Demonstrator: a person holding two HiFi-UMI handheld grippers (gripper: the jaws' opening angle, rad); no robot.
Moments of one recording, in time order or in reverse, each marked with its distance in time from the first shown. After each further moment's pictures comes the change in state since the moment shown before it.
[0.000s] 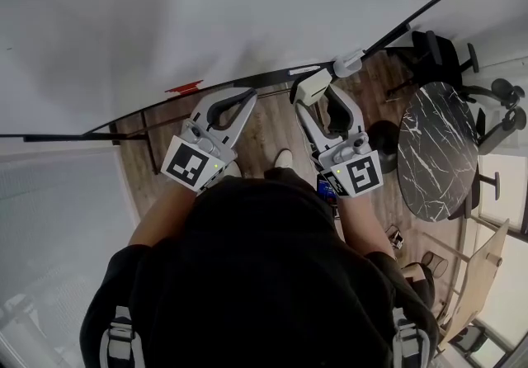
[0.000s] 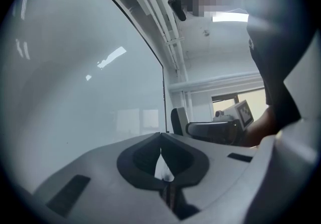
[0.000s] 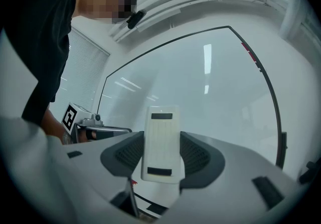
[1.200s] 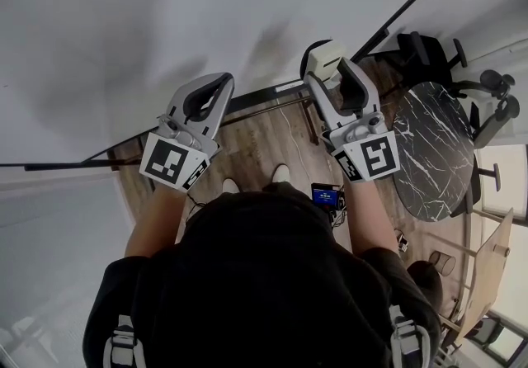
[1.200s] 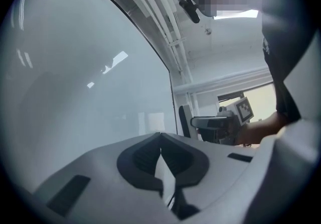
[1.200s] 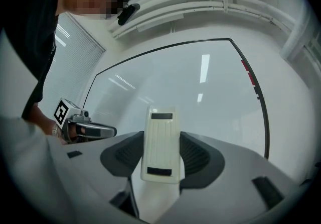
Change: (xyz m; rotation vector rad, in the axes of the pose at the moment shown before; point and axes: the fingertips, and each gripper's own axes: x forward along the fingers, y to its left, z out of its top) left arm 0.013 0.037 0.055 0.055 -0.048 0.054; right arm 0.013 -0.057 0.062 -0.121 -0.030 -0.102
